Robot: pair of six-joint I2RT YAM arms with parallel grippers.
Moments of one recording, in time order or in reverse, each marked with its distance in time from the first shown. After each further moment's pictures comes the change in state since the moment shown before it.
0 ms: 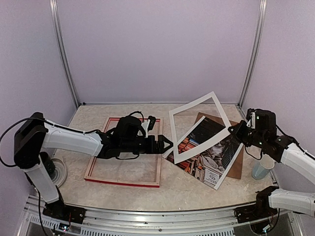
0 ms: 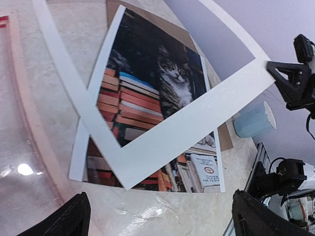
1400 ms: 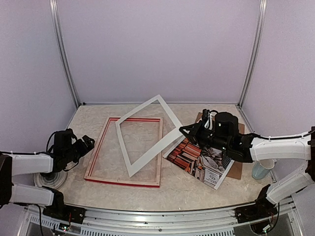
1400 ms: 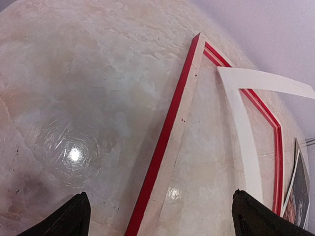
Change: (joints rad) left arm 0.774 -0.612 -0.728 -0.016 -0.194 -0.069; right arm 0.483 0.448 0.151 0.587 0.003 0.359
